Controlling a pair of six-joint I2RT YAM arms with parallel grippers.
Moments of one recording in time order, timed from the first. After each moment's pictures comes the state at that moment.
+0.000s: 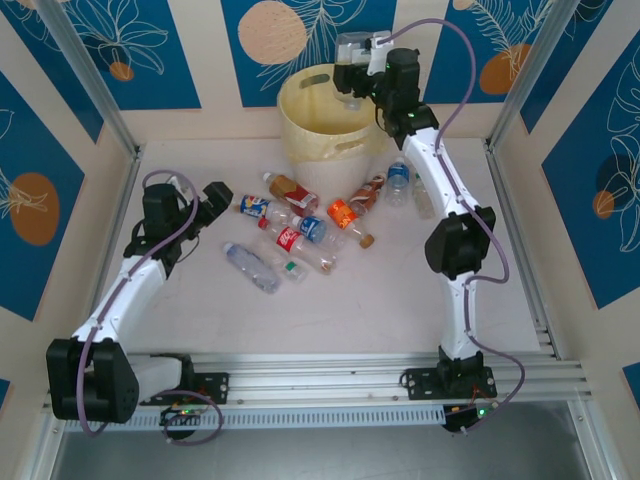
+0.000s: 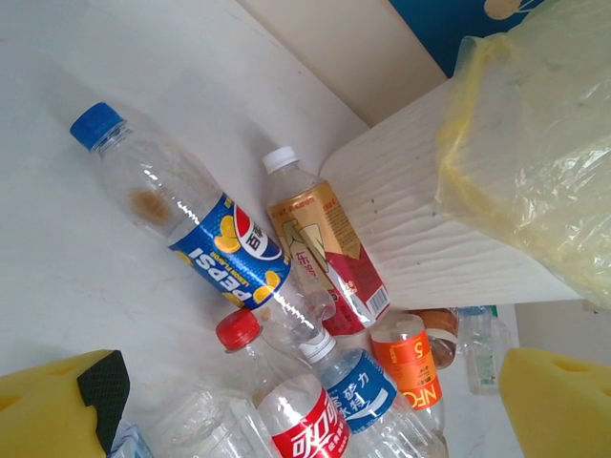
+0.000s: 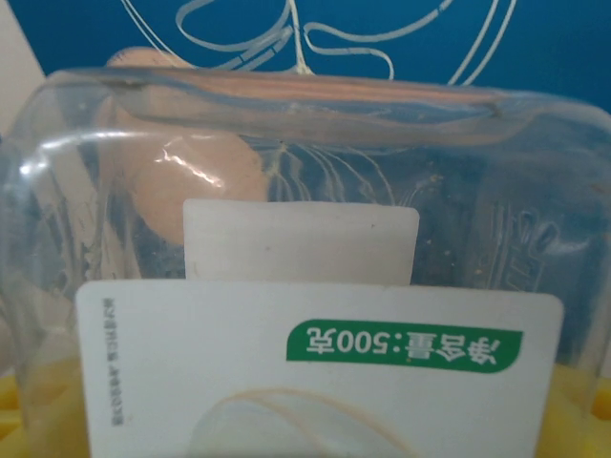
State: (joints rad) left arm -0.06 1.18 0.84 -0.15 0.28 -0.78; right arm 0.29 2.21 2.37 -0.27 -0.12 0.11
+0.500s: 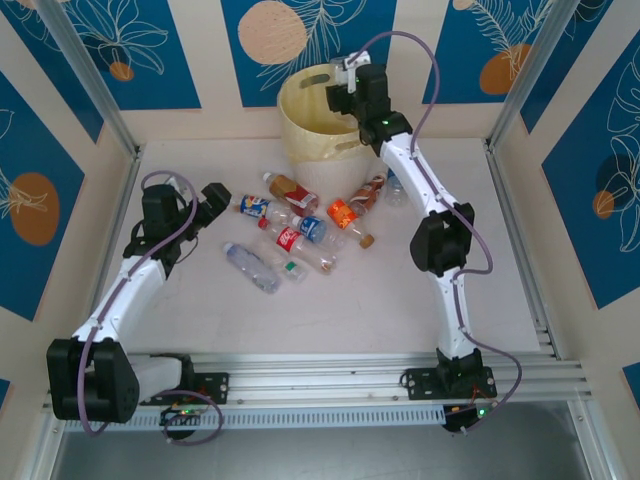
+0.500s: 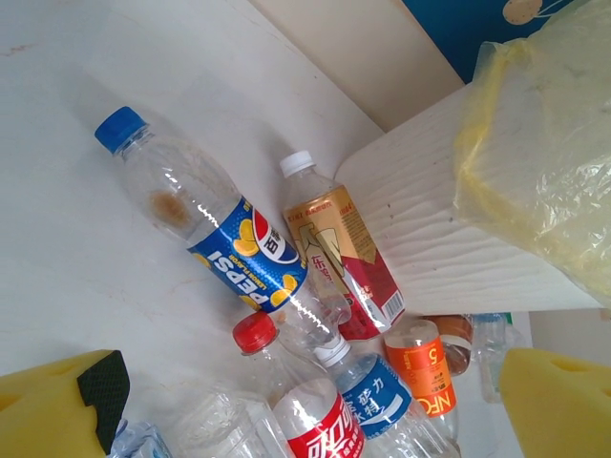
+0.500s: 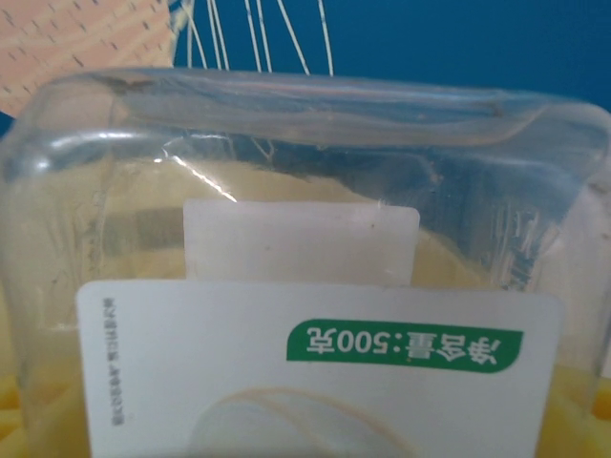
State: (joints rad) left arm -0.05 1.18 0.83 -0.15 0.26 -0.77; right arm 0.38 2.31 2.41 -0.36 0.21 -0.06
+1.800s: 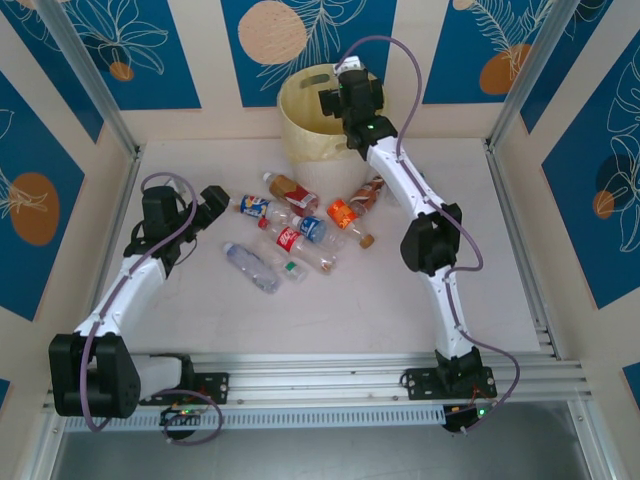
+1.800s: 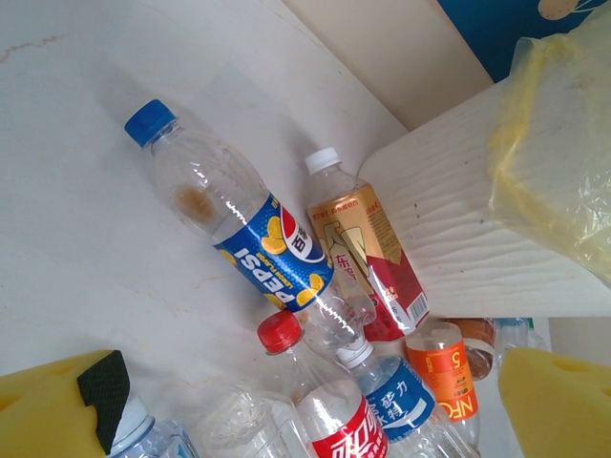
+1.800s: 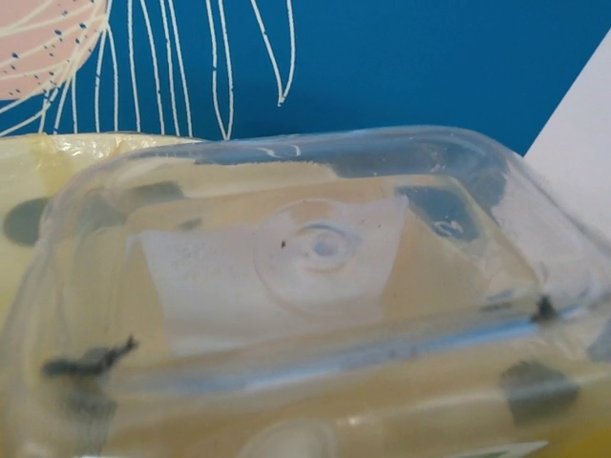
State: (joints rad) left arm -0.03 1.20 0.82 -0.15 0.26 -0.76; right arm 0.43 2.35 2.47 -0.39 0.41 -0.09
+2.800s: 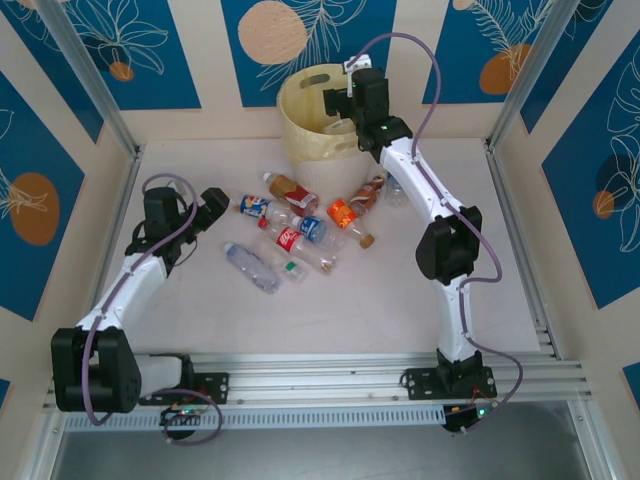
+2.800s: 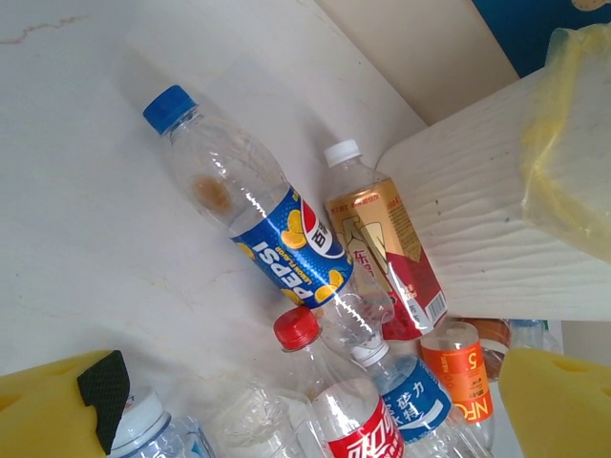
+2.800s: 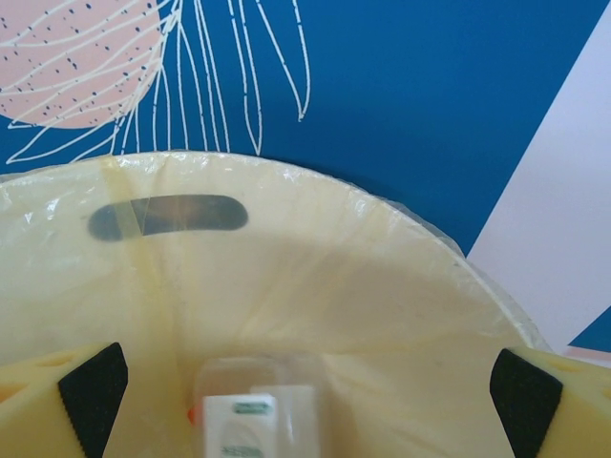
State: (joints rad) left arm -0.02 1.23 0.81 -0.15 0.26 -0.76; right arm 0.41 2.18 2.25 -0.33 0.29 -0.02
